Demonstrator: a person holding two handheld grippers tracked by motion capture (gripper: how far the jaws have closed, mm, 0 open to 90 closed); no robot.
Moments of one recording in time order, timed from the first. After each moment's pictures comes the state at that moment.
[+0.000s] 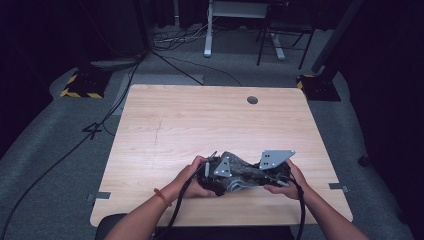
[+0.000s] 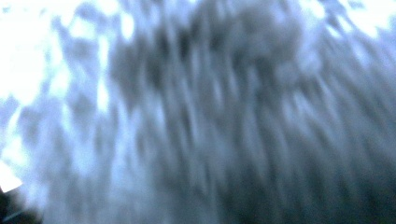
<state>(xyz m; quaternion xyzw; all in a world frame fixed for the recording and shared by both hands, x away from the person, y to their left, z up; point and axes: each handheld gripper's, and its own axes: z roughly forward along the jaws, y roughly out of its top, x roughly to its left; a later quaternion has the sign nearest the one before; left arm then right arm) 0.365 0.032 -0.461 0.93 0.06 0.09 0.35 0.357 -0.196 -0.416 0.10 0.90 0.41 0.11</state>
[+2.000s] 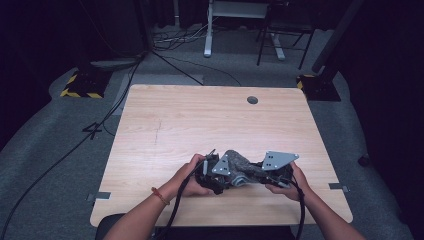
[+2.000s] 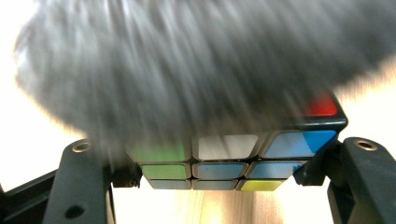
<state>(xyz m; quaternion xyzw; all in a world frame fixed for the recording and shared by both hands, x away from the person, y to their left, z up) 0.366 0.033 -0.455 0.93 0.06 0.09 0.35 0.351 -0.198 -0.418 0.11 0.89 0.42 0.16</state>
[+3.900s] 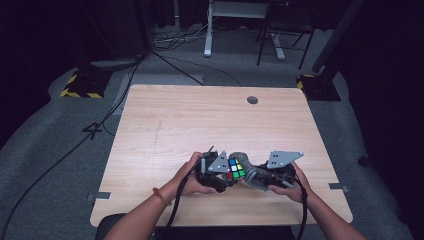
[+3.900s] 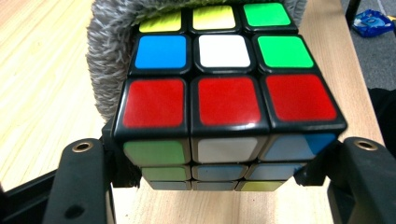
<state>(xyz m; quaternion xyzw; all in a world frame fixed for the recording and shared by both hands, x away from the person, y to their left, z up) 0.362 0.038 -0.438 0.90 0.07 0.10 0.41 0.359 -0.215 -0.433 0.15 0.88 0.44 0.10</state>
